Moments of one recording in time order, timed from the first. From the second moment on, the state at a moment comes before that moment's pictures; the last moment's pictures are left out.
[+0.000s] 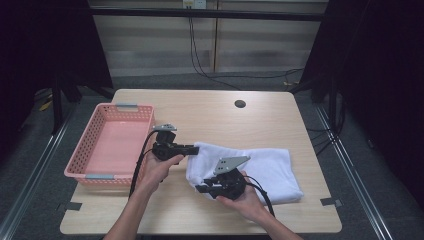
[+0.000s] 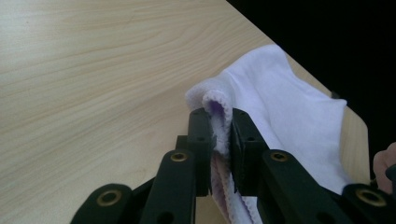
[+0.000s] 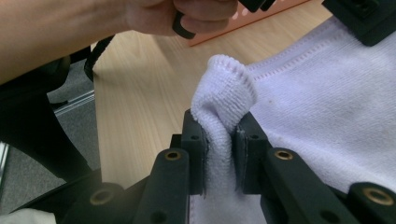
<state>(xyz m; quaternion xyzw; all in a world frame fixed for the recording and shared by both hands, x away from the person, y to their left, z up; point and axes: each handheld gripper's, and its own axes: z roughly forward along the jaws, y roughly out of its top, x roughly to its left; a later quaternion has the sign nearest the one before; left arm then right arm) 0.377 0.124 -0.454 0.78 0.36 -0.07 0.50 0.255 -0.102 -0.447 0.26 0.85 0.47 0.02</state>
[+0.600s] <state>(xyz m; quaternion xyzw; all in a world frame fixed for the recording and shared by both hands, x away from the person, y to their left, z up) 0.385 0.149 -0.416 0.76 0.37 -0.05 0.54 0.266 -0.082 -0.410 0.26 0.82 0.51 0.03</state>
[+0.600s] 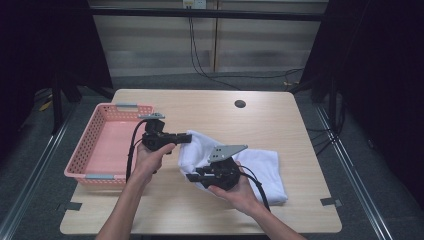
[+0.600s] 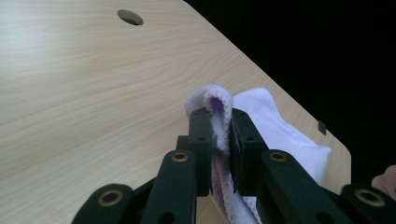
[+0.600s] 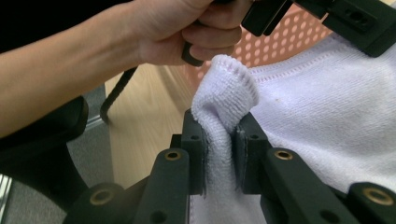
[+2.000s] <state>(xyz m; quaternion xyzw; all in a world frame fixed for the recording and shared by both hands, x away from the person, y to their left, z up) 0.378 0.071 -0.394 0.80 0.33 -0.03 0.49 0.237 -0.127 -0.410 0.31 0.77 0.56 0.07</state>
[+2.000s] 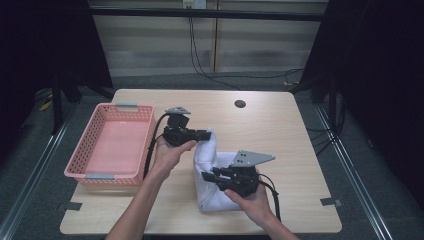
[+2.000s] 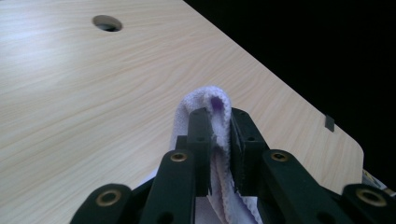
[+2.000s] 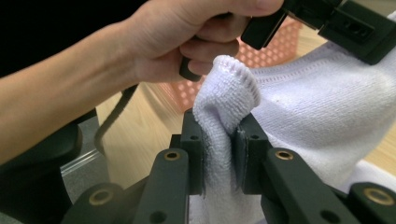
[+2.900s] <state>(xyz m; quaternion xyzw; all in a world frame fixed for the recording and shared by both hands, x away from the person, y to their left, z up) 0.377 -0.028 -0.455 0.82 0.31 -0.07 0.47 0.208 -0.241 -0.472 0.42 0.78 0.45 0.07</state>
